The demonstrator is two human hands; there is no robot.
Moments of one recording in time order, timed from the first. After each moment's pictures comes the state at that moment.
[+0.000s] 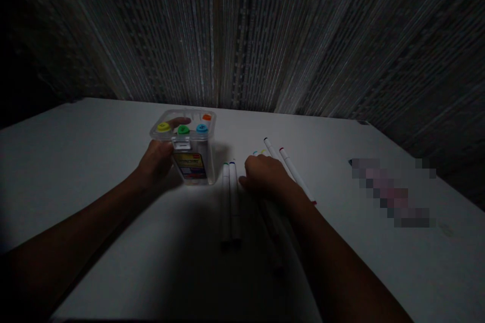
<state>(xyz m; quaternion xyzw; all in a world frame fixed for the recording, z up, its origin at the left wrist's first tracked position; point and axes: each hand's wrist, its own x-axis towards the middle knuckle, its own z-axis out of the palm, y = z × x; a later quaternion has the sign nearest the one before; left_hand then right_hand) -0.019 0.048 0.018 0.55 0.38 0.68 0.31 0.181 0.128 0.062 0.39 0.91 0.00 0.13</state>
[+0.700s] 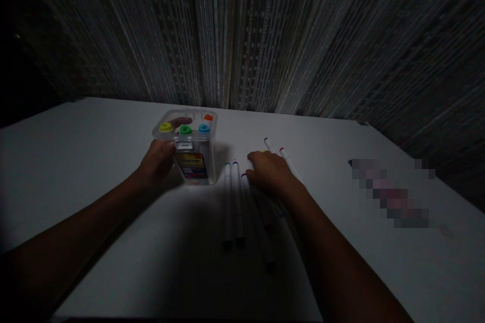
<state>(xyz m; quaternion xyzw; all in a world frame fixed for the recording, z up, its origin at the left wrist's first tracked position) -0.020 0.051 0.016 0.56 0.39 0.67 0.30 0.190 0.146 0.052 0.42 0.90 -0.04 0.05</state>
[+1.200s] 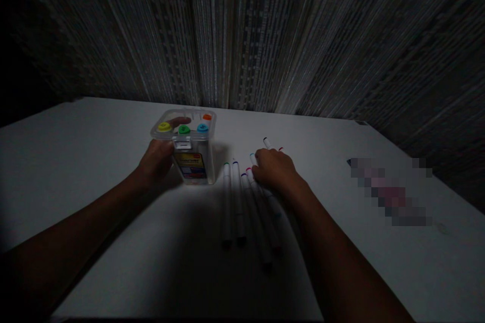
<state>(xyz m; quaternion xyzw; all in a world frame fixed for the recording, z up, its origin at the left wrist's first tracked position) -0.019 0.050 0.018 0.56 0.38 0.67 0.30 0.193 0.153 0.051 0.48 0.87 -0.02 0.07</state>
